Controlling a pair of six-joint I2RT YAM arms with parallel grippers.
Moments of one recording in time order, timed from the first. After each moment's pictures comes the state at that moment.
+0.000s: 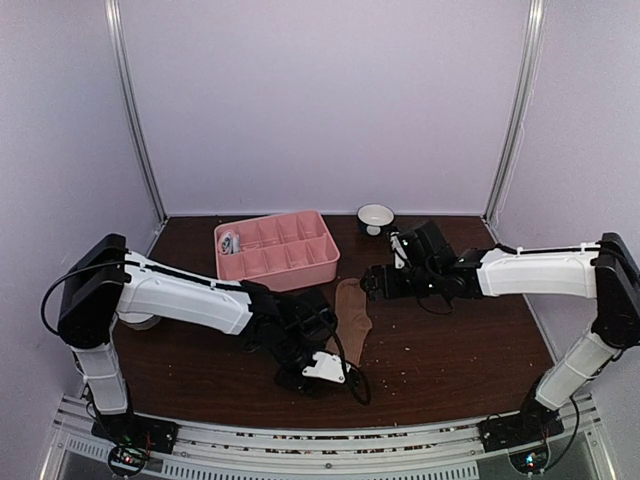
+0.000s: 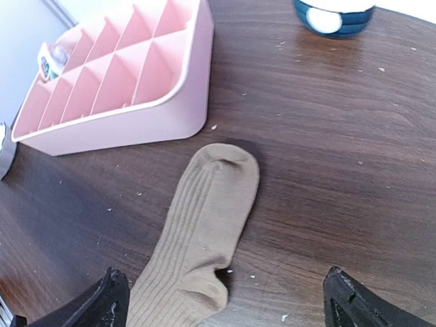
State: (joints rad) left arm -1.15 1.88 1.21 -0.56 0.24 0.79; right arm 0.75 1.57 1.00 -0.16 0.12 0.47
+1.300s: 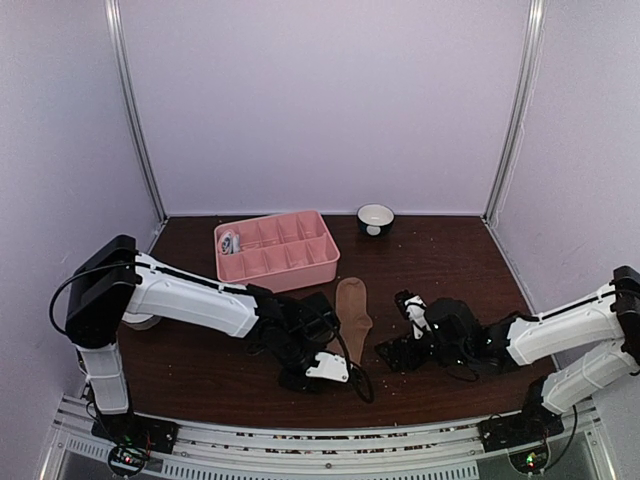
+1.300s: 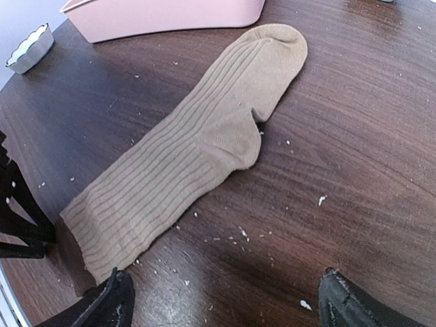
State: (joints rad) left arm -1.15 1.92 1.20 -0.53 0.20 0.75; right arm 0.95 1.33 0.41 0.26 0.17 0.40
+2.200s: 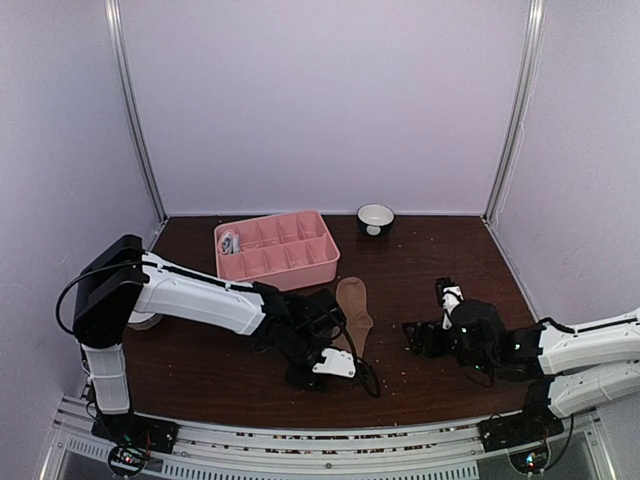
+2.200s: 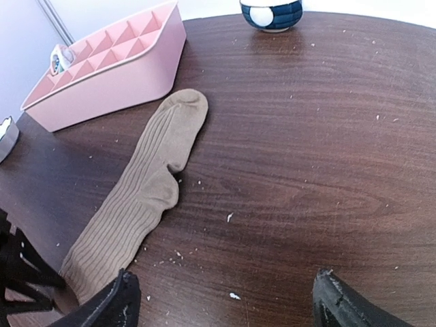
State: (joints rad) left arm -1.15 1.95 1.25 -0.52 0.18 0.75; right arm 0.97 1.05 0.33 0.15 0.45 0.58
